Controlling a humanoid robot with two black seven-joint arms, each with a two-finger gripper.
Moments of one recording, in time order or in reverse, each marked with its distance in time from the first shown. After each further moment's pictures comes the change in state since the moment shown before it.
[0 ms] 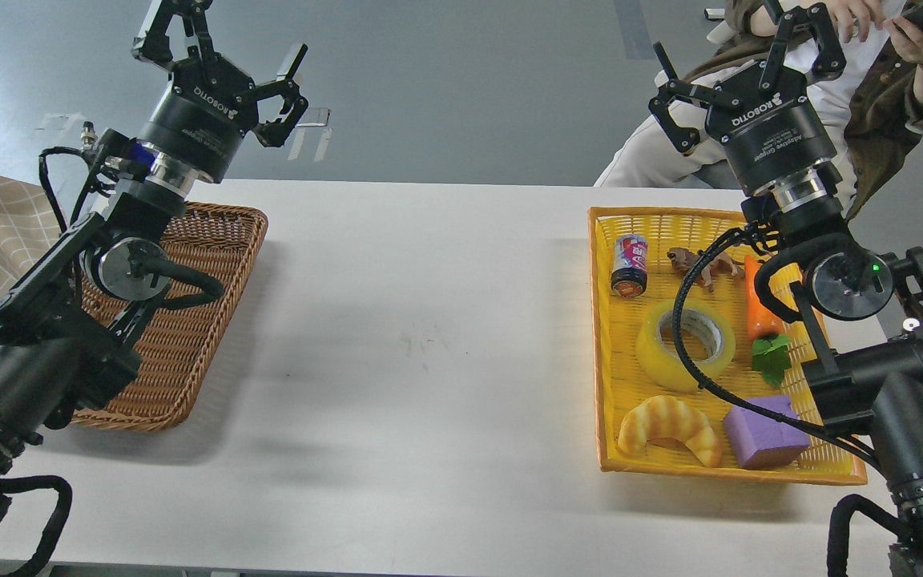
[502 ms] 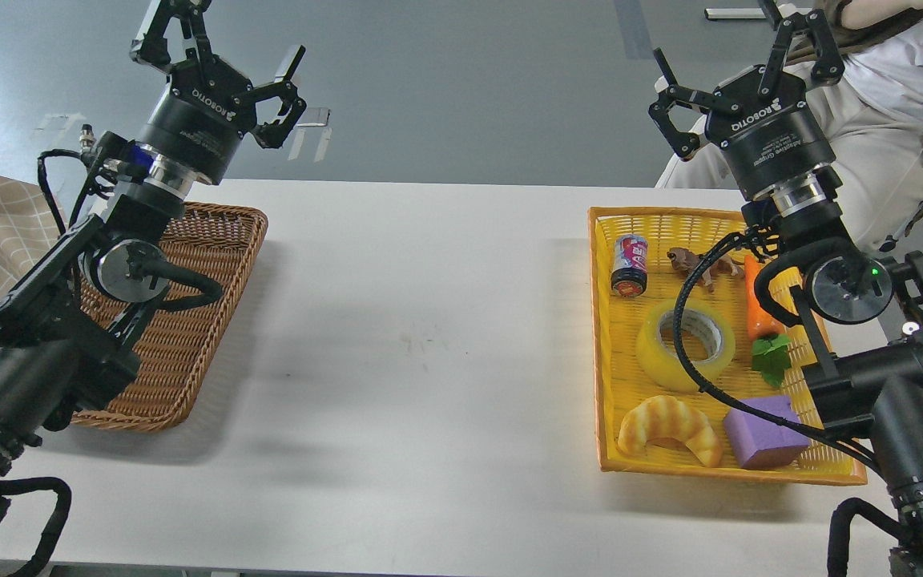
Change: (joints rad) left arm 0.003 0.001 -0.003 0.000 -0.001 0.000 -0.005; right arm -0.010 0.000 0.000 0.010 -0.010 0.000 0.004
